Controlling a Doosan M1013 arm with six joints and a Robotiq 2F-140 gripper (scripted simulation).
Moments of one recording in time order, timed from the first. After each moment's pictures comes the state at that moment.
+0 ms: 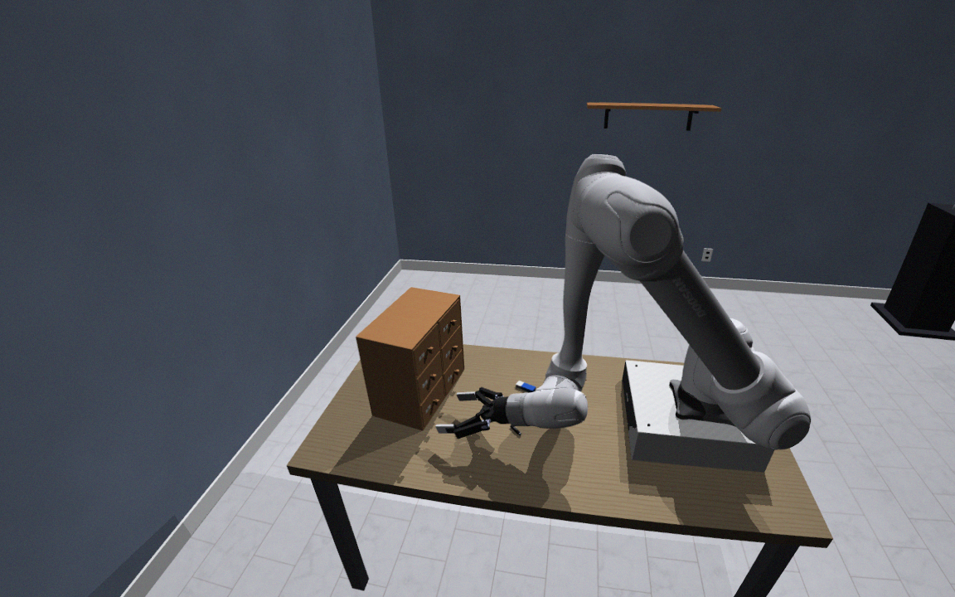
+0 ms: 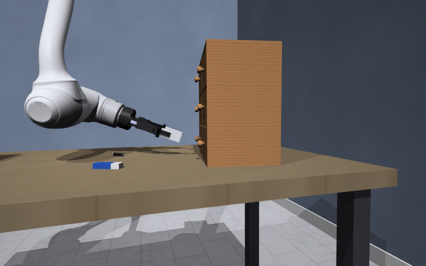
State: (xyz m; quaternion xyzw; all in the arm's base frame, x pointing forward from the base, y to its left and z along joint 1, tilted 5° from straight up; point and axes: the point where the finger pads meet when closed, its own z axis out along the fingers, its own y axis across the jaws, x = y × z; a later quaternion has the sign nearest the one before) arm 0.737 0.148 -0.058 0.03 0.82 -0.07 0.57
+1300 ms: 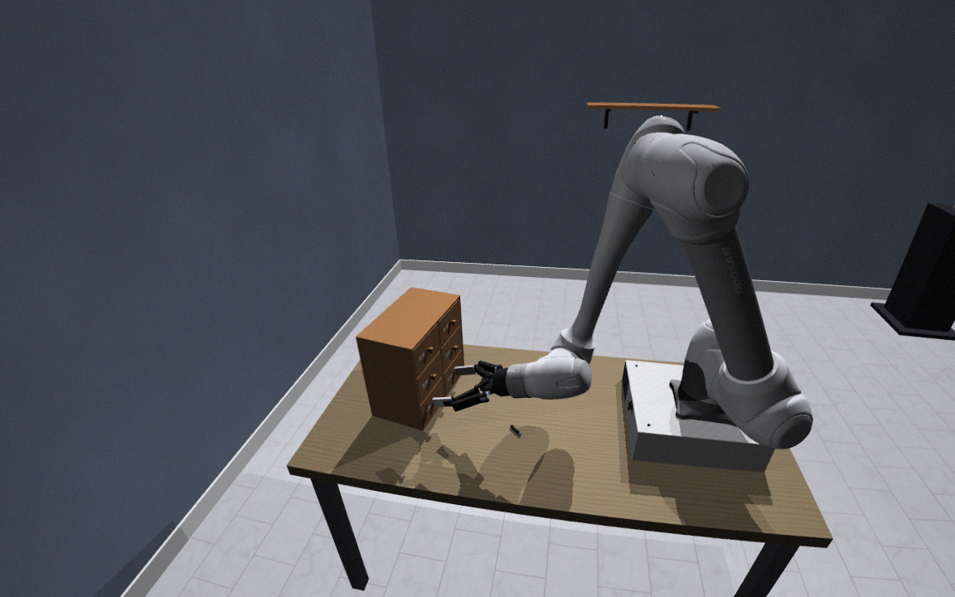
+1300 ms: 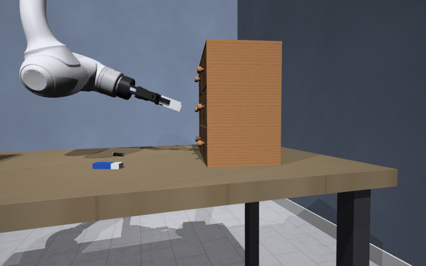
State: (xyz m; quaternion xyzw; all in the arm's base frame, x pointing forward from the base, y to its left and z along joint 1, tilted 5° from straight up) arm 0.738 0.156 0.045 0.03 0.82 -0.07 0.57
